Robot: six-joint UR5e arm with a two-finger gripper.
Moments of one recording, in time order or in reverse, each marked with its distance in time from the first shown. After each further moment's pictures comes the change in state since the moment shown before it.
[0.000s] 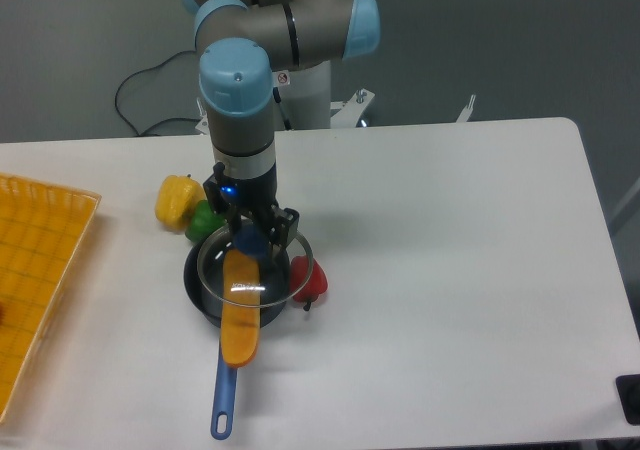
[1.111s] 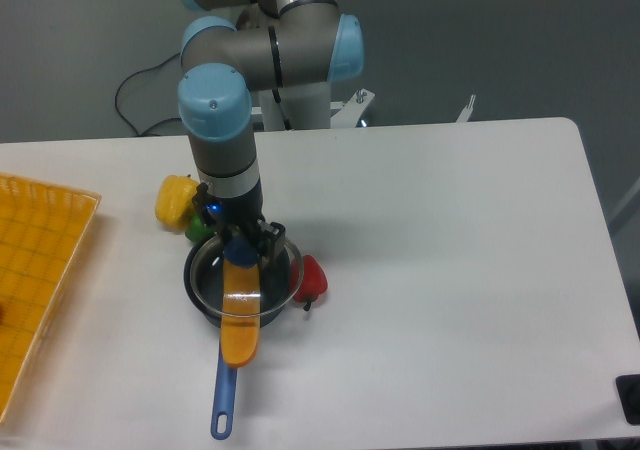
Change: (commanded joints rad) arm -0.051 -0.048 0.011 0.003 0.048 -0.040
